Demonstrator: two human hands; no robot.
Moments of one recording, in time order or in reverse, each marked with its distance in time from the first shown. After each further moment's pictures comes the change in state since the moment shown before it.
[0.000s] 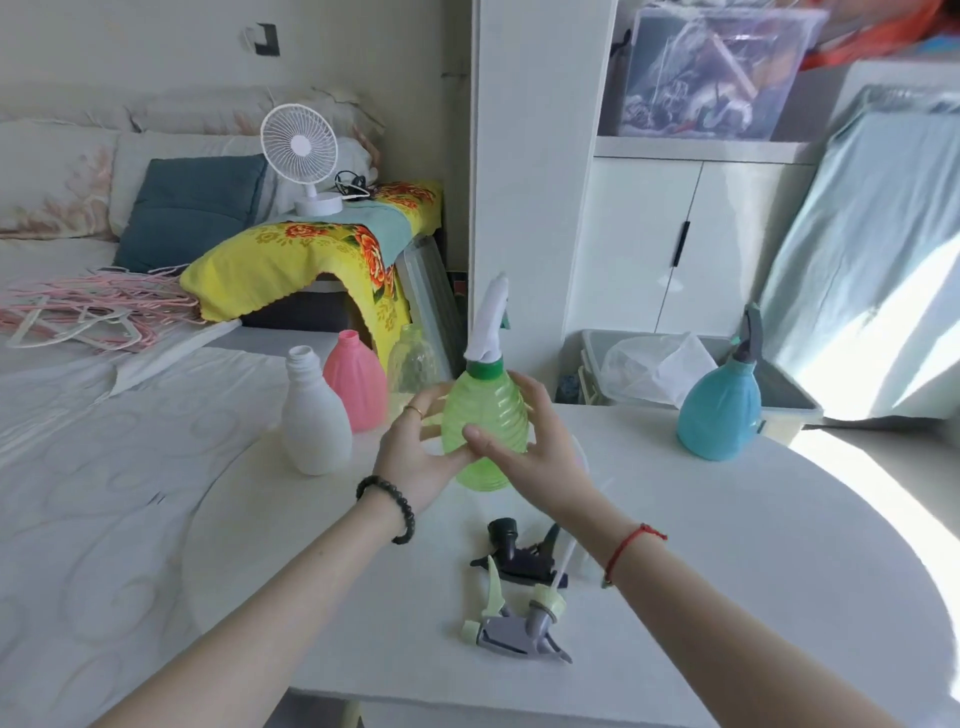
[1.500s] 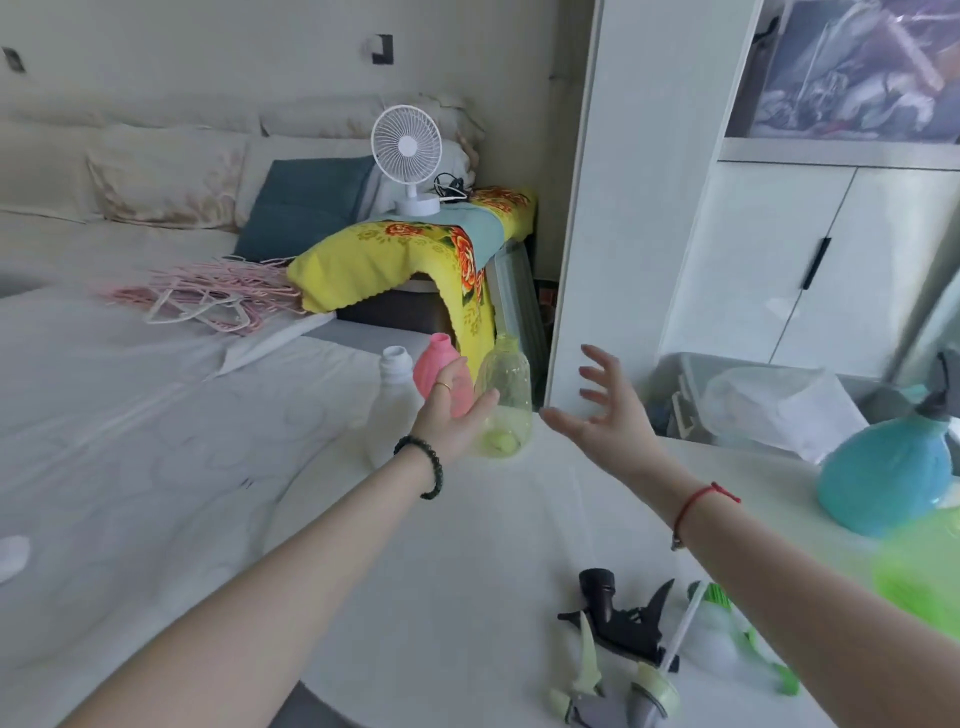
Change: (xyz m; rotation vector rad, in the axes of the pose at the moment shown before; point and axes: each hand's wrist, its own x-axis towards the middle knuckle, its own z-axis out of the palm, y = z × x) left_hand 0.068 -0.052 -0.051 0.058 0.099 -0.180; right_hand 0.079 0.016 0.019 -0.051 -0.073 0.011
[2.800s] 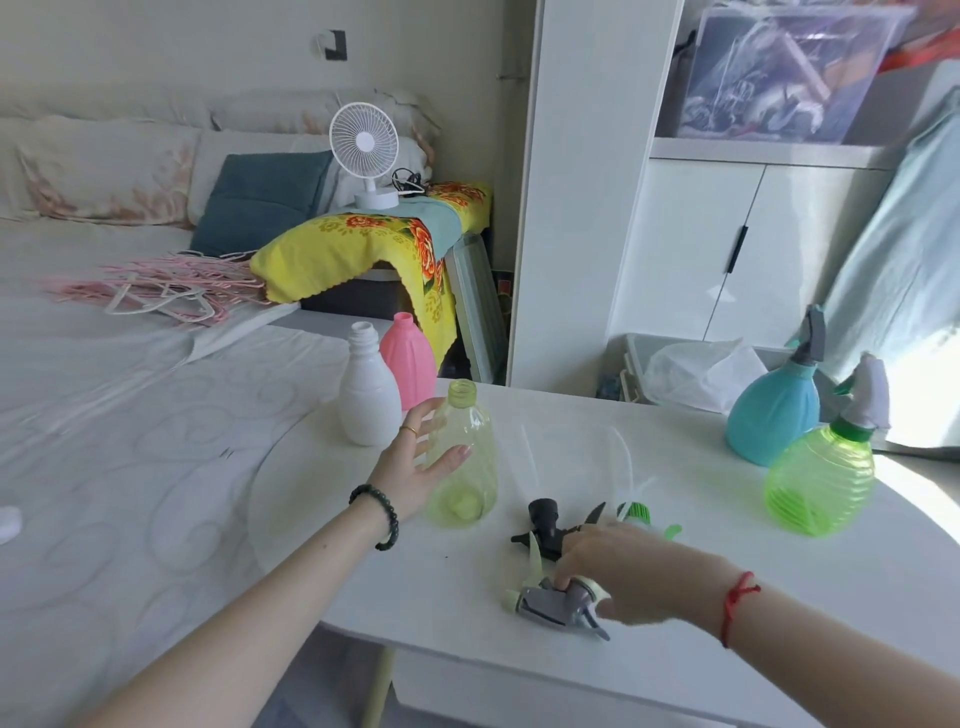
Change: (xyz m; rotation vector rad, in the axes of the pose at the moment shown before) left_hand -0.099 -0.009 0.000 -0.052 -0.136 0.053; right_hand -0.140 0.022 -0.038 -1.184 -0.912 -0.194
